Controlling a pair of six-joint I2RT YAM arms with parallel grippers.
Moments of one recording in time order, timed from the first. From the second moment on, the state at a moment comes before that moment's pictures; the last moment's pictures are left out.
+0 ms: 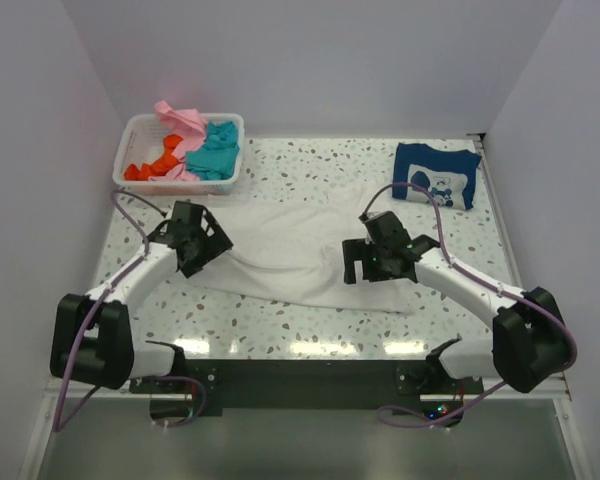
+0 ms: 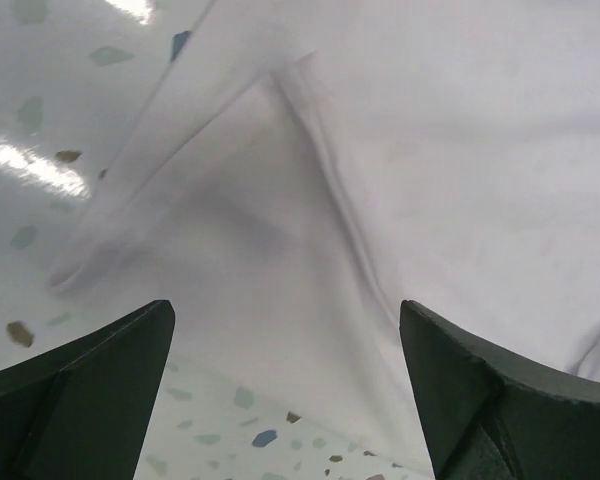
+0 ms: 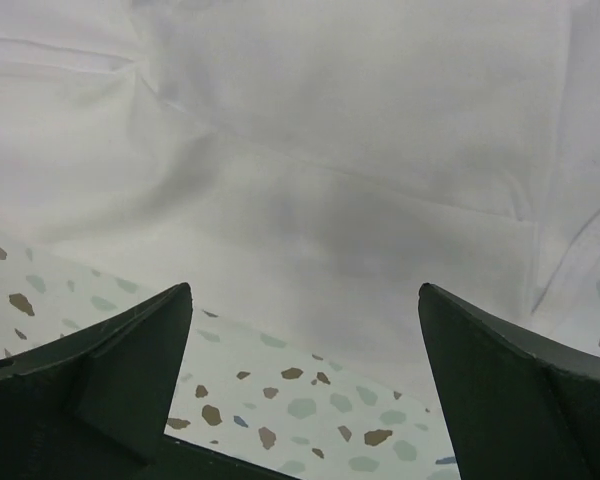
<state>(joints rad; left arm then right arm) -0.18 1.26 0.74 -0.51 -0.12 -0.80 0.54 1.31 0.81 -0.56 0.02 0.40</state>
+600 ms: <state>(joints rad) -0.18 1.46 0.72 -0.26 -0.06 -0.78 0.54 1.44 0.74 -0.40 0.01 0.44</state>
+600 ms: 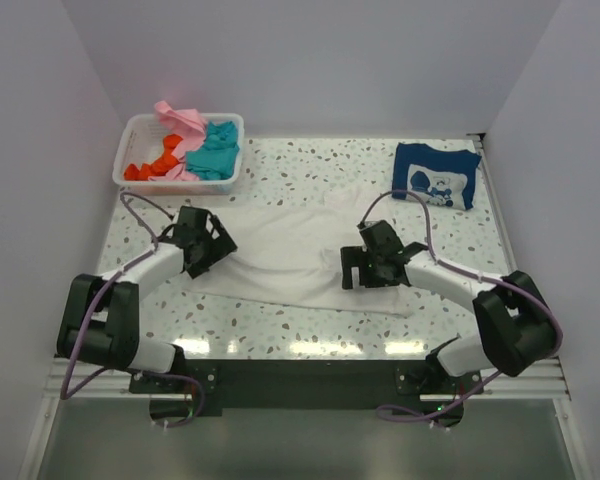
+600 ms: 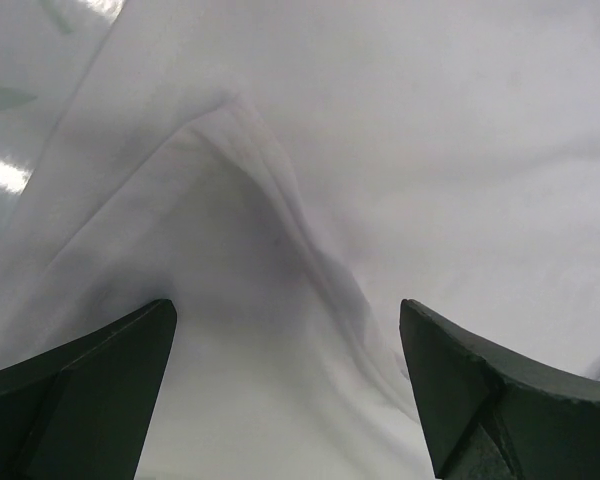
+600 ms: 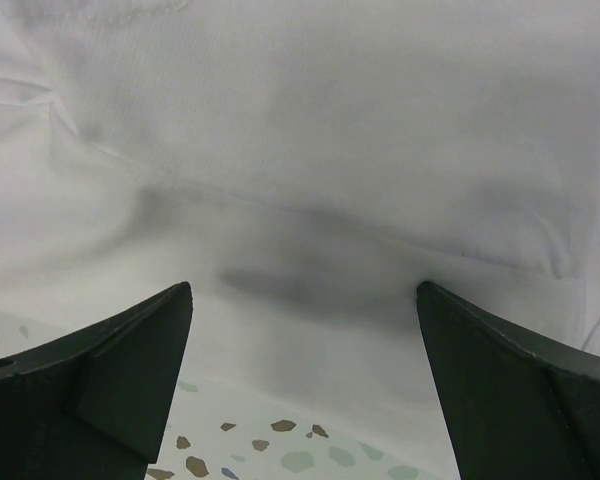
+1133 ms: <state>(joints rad) -0.18 1.18 0.55 -0.50 -0.15 -0.84 0.55 1.18 0.55 -0.43 -0.05 0.56</state>
